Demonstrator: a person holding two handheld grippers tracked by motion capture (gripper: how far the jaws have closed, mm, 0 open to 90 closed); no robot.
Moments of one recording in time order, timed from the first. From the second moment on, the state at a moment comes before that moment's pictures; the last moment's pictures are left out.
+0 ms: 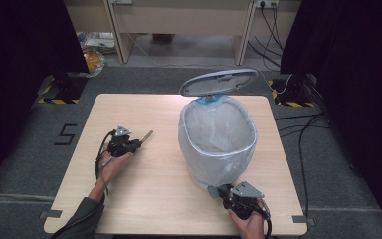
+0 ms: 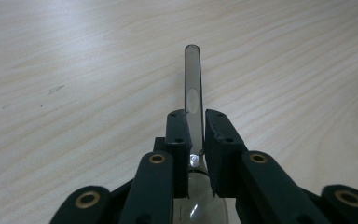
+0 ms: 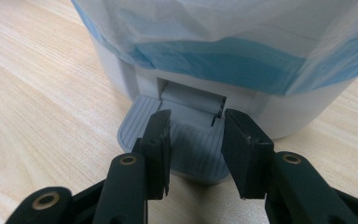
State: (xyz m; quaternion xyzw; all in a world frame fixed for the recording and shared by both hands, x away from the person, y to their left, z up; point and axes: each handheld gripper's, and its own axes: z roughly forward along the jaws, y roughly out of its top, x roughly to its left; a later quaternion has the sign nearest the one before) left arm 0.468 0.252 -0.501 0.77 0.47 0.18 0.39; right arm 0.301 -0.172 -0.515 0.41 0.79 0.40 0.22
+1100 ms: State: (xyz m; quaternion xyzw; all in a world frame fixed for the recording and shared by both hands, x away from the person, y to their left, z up) left arm 0.411 0.257 -0.446 0.76 0.42 0.17 0.47; right arm 0.301 -0.172 -0.515 0.41 0.79 0.40 0.22
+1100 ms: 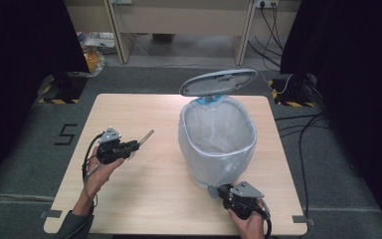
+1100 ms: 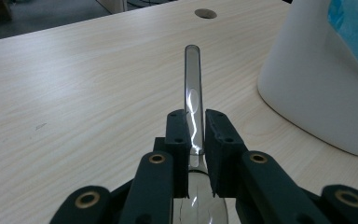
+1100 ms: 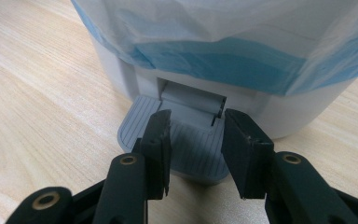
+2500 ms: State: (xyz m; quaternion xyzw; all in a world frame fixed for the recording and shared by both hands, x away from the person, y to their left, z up) left arm 0.368 0.249 -0.377 0.78 0.33 0.16 0.51; right arm 0.301 -0.173 -0.515 0.41 0.79 0.40 0.22
